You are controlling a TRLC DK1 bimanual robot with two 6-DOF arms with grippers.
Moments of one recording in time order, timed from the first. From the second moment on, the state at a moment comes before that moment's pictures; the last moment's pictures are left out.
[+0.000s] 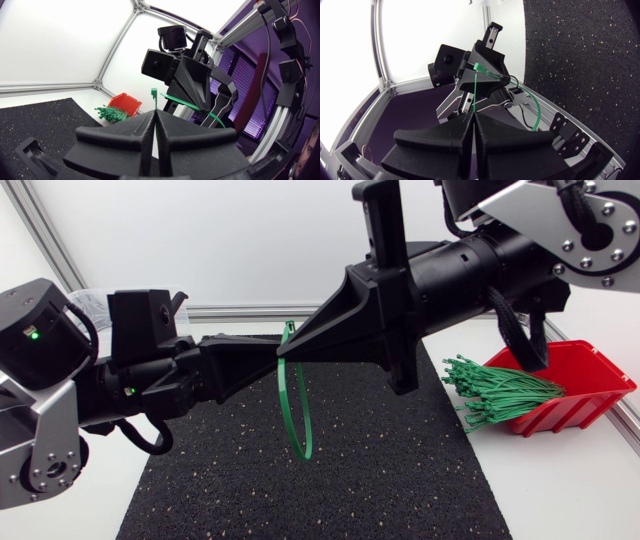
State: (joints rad) left arm -0.47 1.20 0.54 0.80 0.90 -0.60; right arm 0.58 1.40 1.25 -0.56 -1.15 1.07
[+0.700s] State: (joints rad) left arm -0.47 1.18 0.54 0.80 0.90 -0.60; right arm 0.57 1.40 1.25 -0.56 -1.15 1.07
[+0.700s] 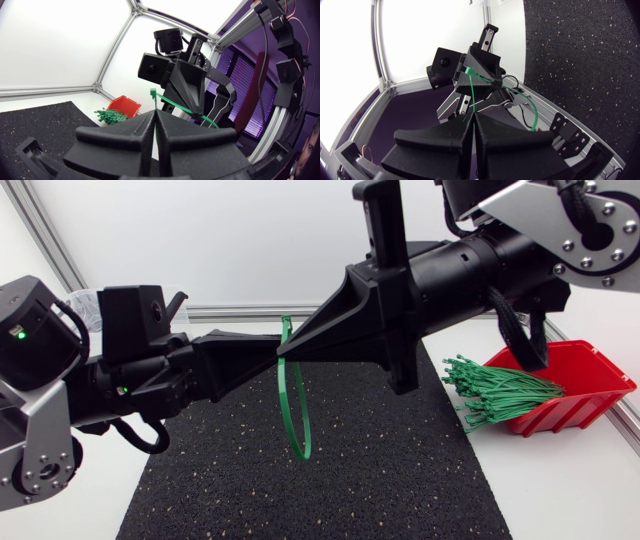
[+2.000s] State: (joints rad) left arm -0.57 1.12 0.47 0.78 0.79 -0.51; right arm 0.53 1.39 1.25 -0.57 -1.16 1.07
